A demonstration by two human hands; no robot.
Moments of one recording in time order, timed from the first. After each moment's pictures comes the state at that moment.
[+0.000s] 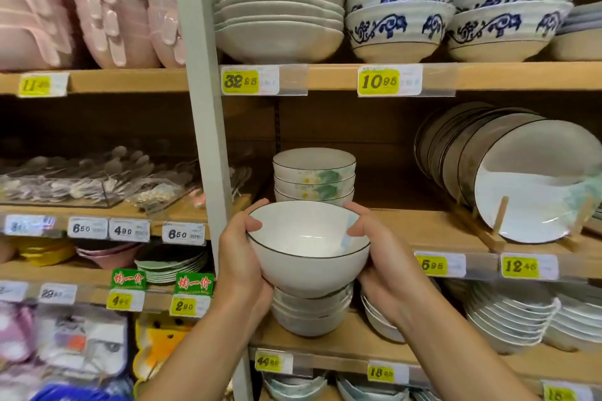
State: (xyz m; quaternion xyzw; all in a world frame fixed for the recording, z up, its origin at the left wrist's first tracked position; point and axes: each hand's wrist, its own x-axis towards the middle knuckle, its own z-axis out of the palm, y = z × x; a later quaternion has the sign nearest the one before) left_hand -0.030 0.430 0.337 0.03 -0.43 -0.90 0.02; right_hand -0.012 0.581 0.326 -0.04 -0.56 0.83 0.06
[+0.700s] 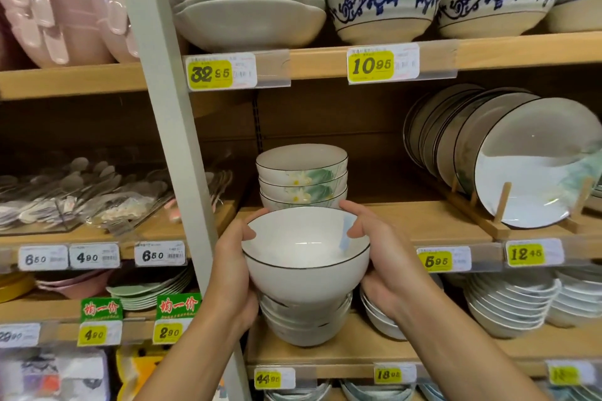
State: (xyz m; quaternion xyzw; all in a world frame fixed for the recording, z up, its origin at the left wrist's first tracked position) left_hand -0.074 0.422 0.319 -0.05 -0.54 -0.84 -0.04; right_hand -0.041 0.583 0.323 -0.10 -0.52 0.84 0.09
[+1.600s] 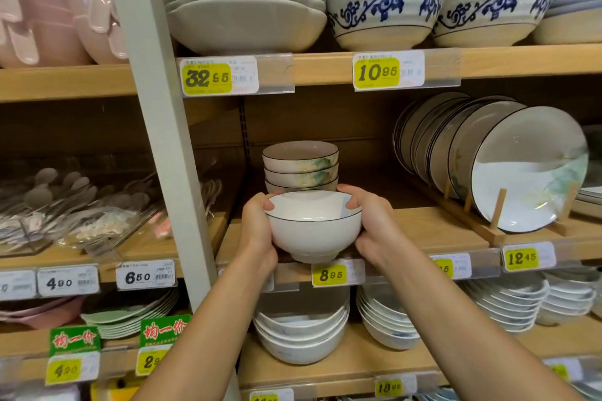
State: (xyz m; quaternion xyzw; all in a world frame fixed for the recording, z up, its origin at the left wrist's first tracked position) left_hand -0.163 0.461 0.324 -0.02 -0.55 -0.83 -0.08; right_hand -0.119 0.604 0.330 -0.16 -0.53 0.81 0.19
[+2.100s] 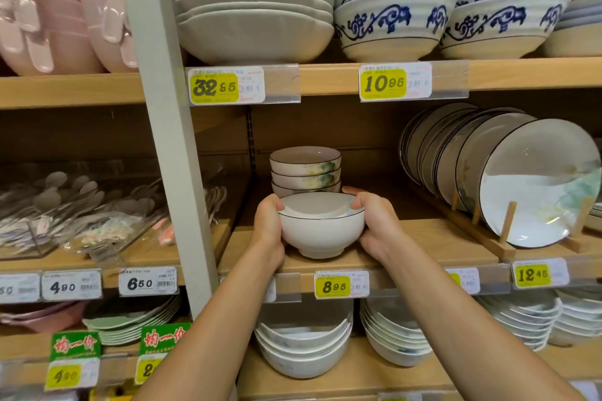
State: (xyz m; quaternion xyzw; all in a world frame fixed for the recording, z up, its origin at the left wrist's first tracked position) left_hand -0.193 0.477 0.324 0.01 -0.55 -0.83 -0.08; right_hand -0.147 0.616 0.336 -0.19 -0.55 0.79 0.19
